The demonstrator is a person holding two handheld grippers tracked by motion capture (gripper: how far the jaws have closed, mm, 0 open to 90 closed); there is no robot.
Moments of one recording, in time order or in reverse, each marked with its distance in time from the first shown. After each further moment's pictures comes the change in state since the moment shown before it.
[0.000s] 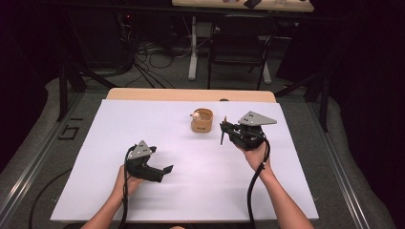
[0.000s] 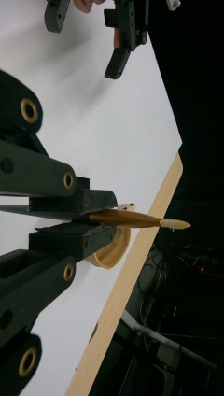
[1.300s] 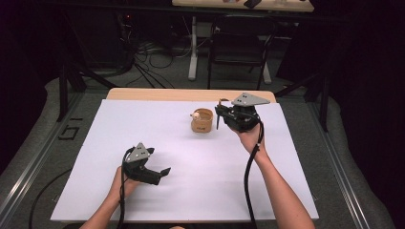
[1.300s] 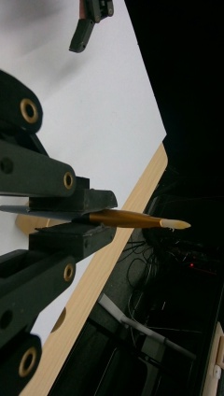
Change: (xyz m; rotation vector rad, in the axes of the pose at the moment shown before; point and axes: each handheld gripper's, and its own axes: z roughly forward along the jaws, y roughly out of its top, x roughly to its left) left arm -0.001 -0.005 -0.004 0.016 0.005 0.039; right arm -0.012 0.044 0.025 -0.014 -0.015 -0.035
